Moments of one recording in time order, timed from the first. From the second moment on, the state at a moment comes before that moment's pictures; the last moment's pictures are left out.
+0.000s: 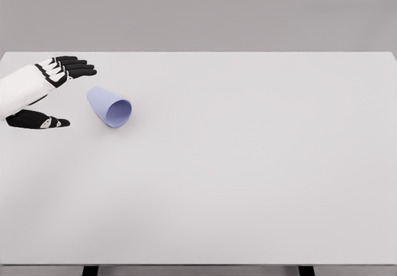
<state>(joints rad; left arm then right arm) -0.19 1.03 -0.24 -1.72 -0.13 -0.61 -0.17 0.00 0.00 -0.20 0.05 -0.06 -0.07 0.09</state>
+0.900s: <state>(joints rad) -0.38 0.99 -0.24 -1.57 -0.08 -0.61 -0.57 0.00 0.00 -0.20 0.05 -0.06 -0.07 0.10</state>
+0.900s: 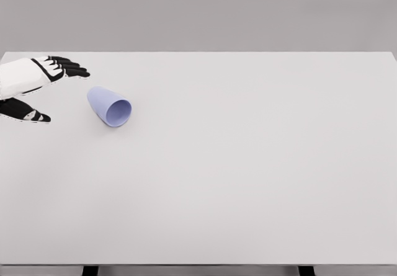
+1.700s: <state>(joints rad) -0.66 0.82 -0.56 -1.32 -0.26 -0.58 -0.61 0.00 0.00 -0.20 0.05 -0.06 -0.07 0.10</state>
